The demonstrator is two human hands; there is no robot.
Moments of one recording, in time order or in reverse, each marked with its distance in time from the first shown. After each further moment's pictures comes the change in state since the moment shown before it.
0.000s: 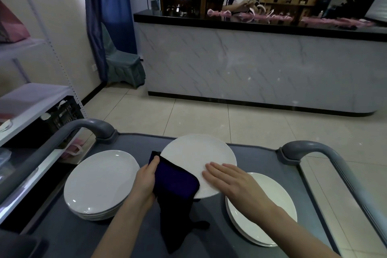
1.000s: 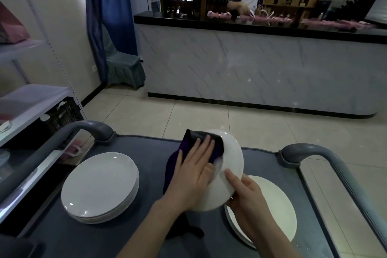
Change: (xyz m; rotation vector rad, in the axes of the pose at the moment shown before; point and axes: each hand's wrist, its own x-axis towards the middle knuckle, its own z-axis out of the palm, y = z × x) left_hand -0.030 -0.013 0.074 1.206 -0.386 0.883; right_hand 0.011 -0.038 -0.023 1.846 0.476 1.176
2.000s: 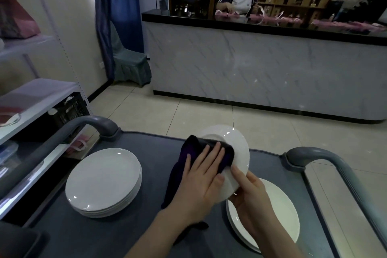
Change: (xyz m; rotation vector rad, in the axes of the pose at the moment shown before) left_hand -0.017 0.015 0.010 0.036 -0.005 0.020; right_hand 0.006 -0.005 -0.001 0.008 -0.006 -0.009
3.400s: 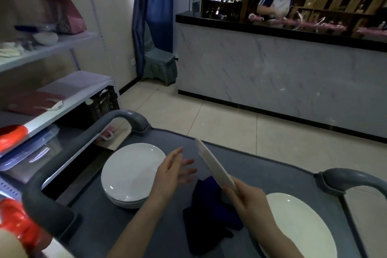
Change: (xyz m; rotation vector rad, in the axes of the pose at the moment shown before) left_hand -0.032 -0.092 -0.060 -1.100 0.451 -0.591; right_hand 0.025 0.035 0.026 -1.214 -0.261 -0.528
